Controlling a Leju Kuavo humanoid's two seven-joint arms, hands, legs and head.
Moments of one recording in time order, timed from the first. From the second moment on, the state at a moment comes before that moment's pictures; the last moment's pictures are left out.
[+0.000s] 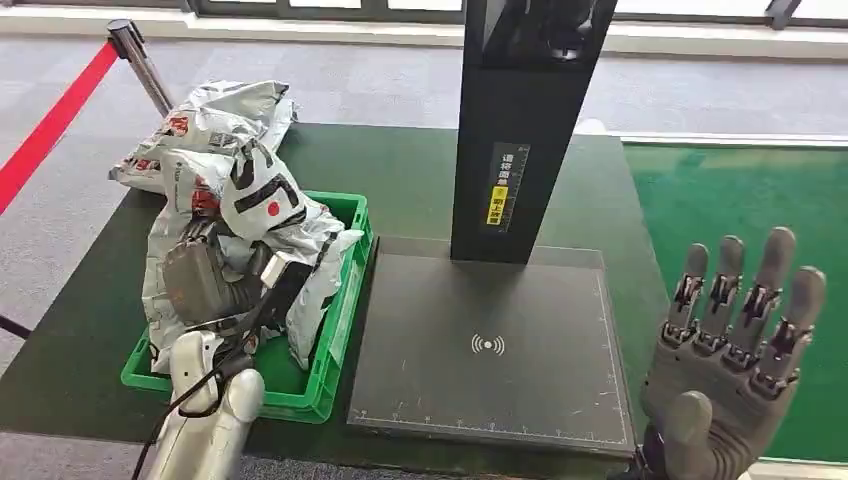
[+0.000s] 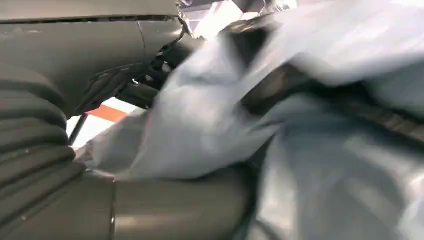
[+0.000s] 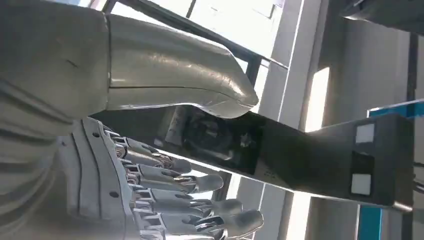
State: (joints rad) left arm -0.18 -0.15 -0.03 -1.50 -1.26 0.51 0.11; right arm 0.14 0.08 0.20 -2.16 0.28 -0.09 -0.70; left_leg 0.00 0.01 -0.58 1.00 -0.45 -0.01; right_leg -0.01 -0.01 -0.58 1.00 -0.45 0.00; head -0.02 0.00
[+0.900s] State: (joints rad) left arm -0.17 -0.16 0.08 -1.47 -1.46 0.69 0.15; right arm 0.13 0.08 0.21 -2.11 0.29 -0.14 -0.70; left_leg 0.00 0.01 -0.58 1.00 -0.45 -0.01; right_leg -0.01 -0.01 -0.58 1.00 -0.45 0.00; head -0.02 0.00
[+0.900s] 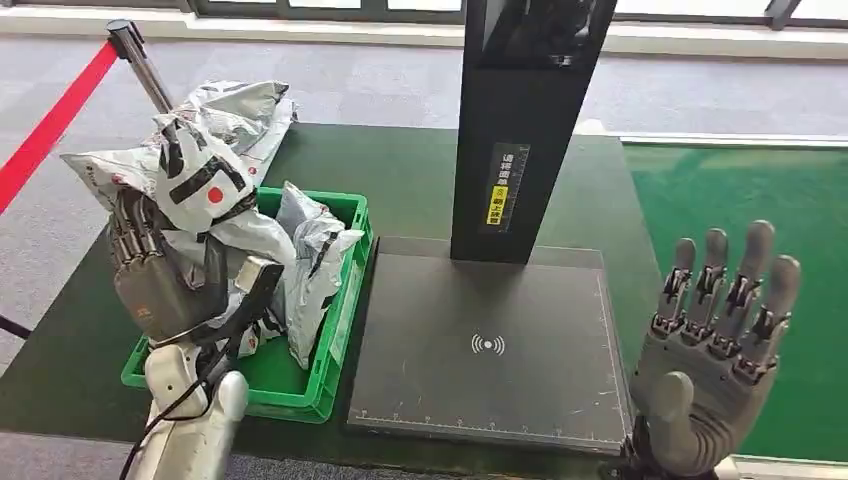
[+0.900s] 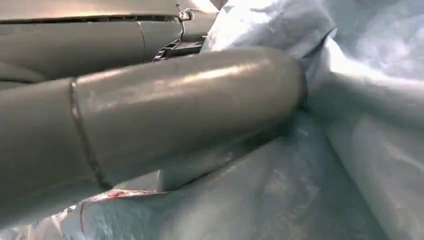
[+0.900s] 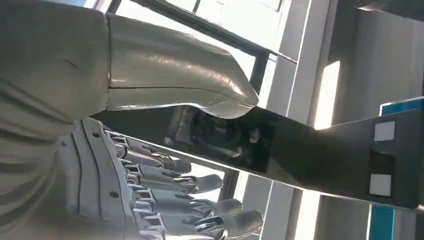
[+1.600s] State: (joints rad) left arm -0.17 -0.11 0.02 -1.49 -1.51 0.53 0.37; right arm 0.13 0.08 0.22 -2.11 0.30 -0.16 -0.70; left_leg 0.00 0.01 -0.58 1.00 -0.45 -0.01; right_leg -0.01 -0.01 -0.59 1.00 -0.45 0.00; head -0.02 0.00
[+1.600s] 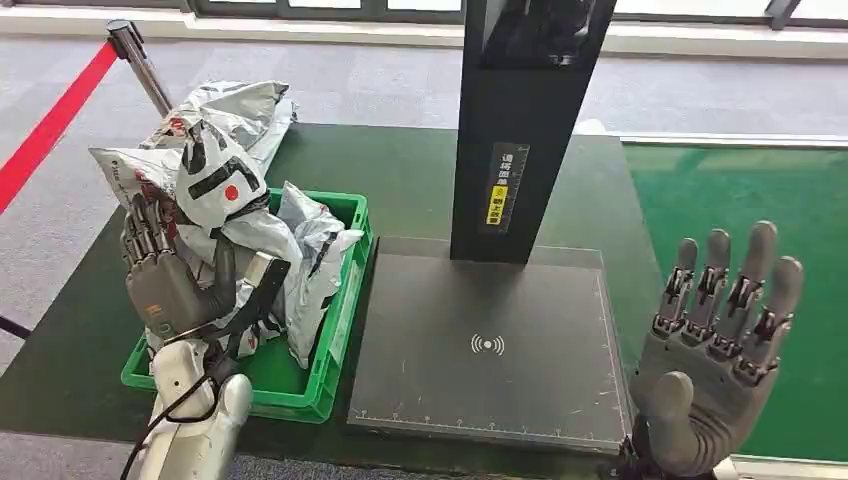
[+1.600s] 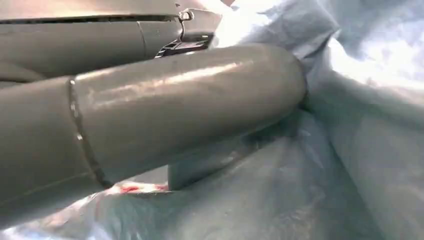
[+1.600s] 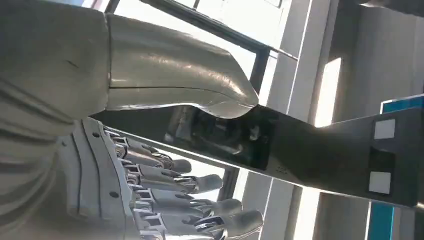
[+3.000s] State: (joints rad) left arm -0.39 0.47 -0.53 -1.65 -1.51 0.20 0.67; right arm 0.16 0.08 0.22 -2.15 0.34 -0.14 -0.70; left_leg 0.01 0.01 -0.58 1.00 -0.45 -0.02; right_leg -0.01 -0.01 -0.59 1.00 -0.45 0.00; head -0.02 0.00
